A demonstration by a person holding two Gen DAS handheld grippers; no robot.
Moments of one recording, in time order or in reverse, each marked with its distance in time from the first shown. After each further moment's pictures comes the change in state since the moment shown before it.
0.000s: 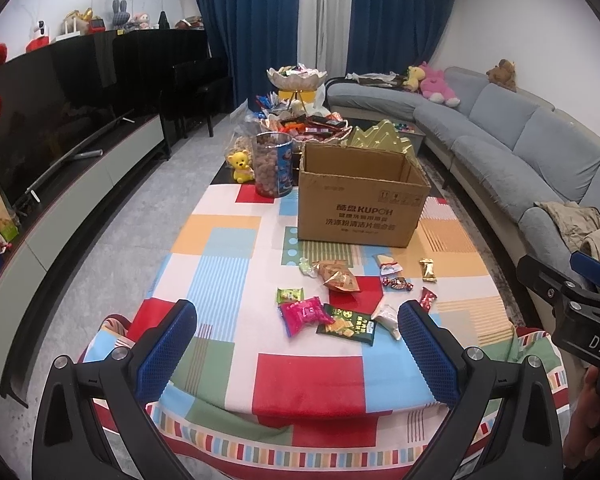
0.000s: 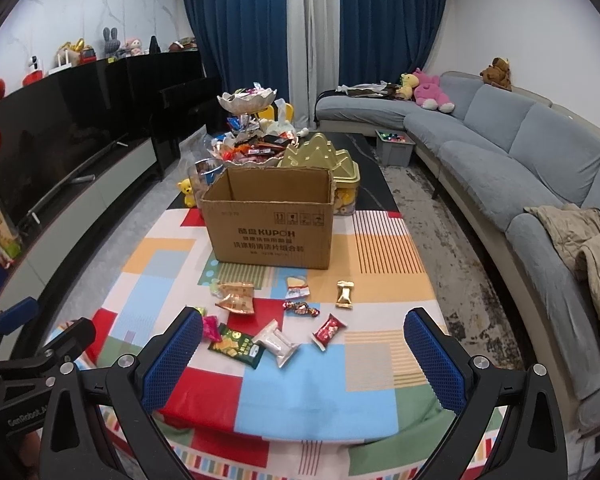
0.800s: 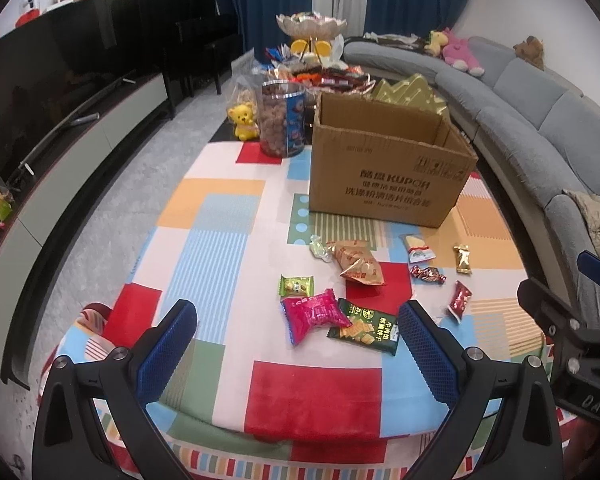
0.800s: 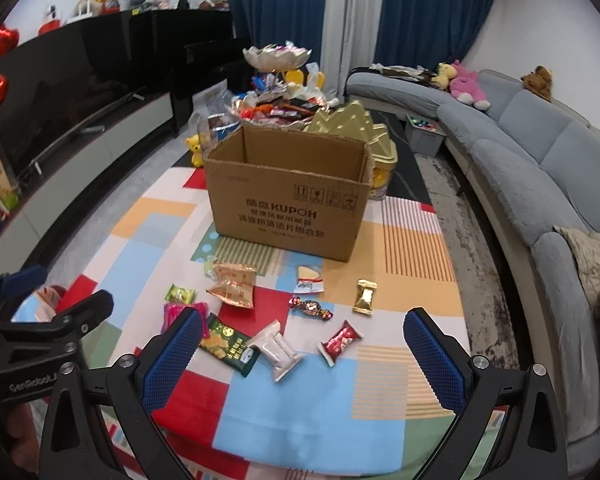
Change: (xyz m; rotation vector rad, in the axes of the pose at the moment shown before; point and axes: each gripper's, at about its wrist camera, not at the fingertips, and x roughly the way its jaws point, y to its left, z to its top) left arm 0.101 0.004 0.016 -0.036 0.173 0.037; right arm 0.092 0.019 0.009 -0.143 0.115 0.048
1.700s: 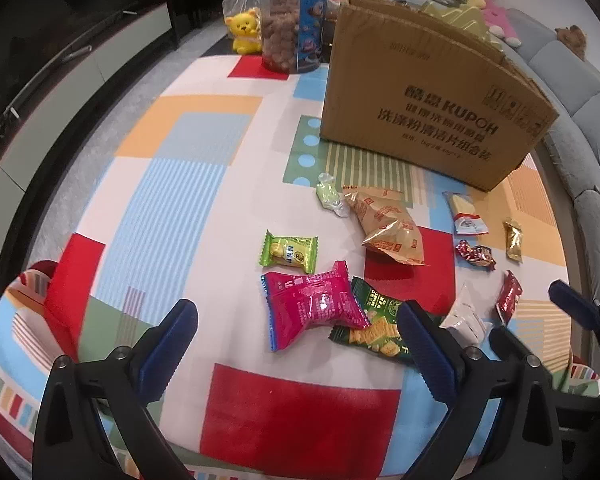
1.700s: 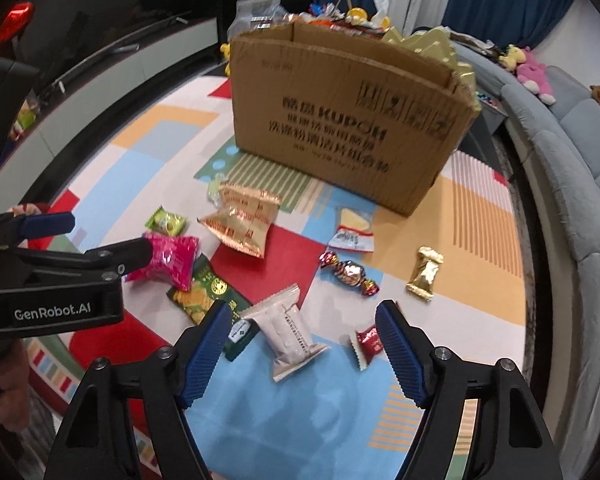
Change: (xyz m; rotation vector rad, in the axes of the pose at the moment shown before) left arm 0.122 -0.004 -0.006 -0.093 0.227 0.011; right arm 0.117 0.020 -0.030 -0.179 0.216 0.121
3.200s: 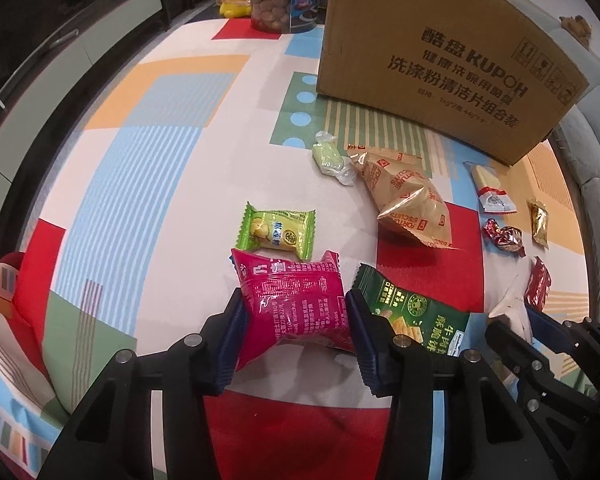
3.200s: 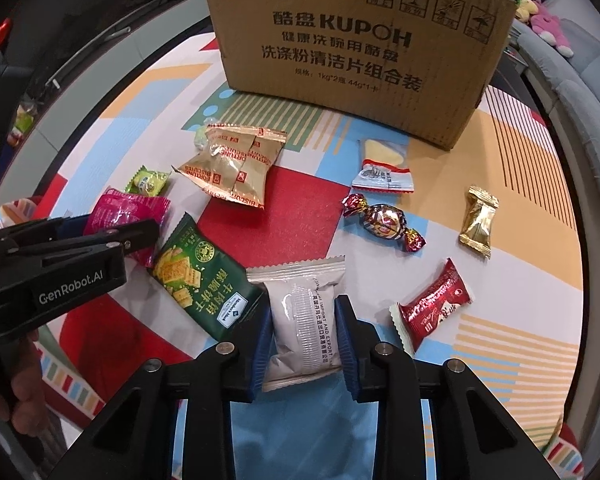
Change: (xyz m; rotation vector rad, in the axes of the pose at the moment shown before) left arm 0.048 -0.003 -0.005 0.019 0.071 -0.006; right arm 0.052 -0.006 -0.018 0.101 0.114 0.093
